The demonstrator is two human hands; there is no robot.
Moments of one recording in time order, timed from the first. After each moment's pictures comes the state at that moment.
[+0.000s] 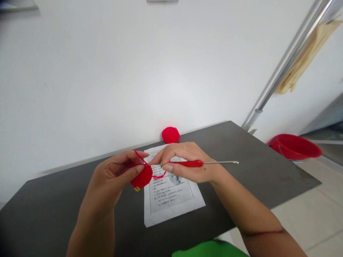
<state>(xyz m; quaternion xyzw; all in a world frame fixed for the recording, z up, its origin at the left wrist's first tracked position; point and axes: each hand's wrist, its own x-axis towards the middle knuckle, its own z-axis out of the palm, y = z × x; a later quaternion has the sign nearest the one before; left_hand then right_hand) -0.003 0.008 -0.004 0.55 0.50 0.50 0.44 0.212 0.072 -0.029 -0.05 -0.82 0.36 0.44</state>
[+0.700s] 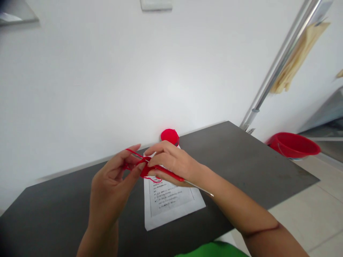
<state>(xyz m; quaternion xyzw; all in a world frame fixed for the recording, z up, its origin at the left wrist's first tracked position) 0.007 0.003 -0.014 0.62 0.52 0.54 0.23 0.190 0.068 -0.033 -0.07 -0.86 0.08 0.50</state>
